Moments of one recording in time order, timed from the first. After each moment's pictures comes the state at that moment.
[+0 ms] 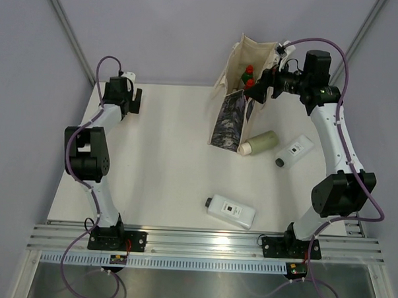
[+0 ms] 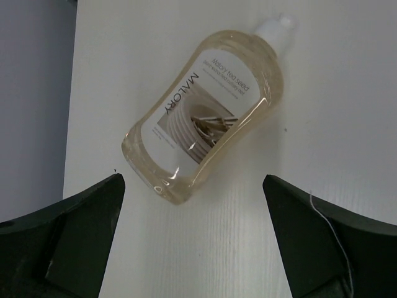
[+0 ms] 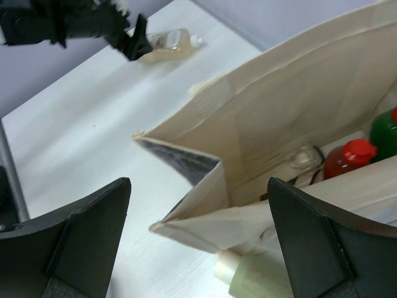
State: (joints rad) left arm 0.02 1.94 1.44 -0.13 -0.21 0.20; right arm 0.08 1.67 1.79 -0.48 -0.87 -0.10
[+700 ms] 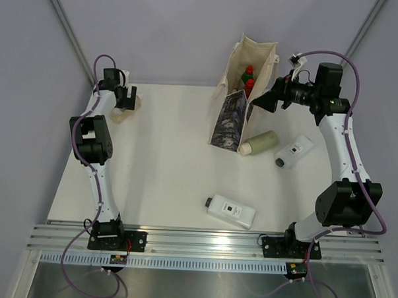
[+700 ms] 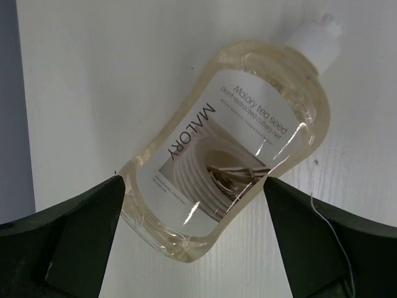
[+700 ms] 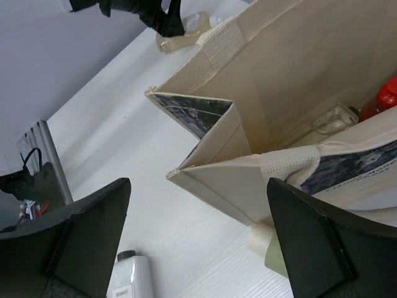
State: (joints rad) left arm 0.11 2.27 1.91 -0.46 -0.07 0.19; right arm 0.00 1.57 1.58 -0.48 -0.99 -0.03
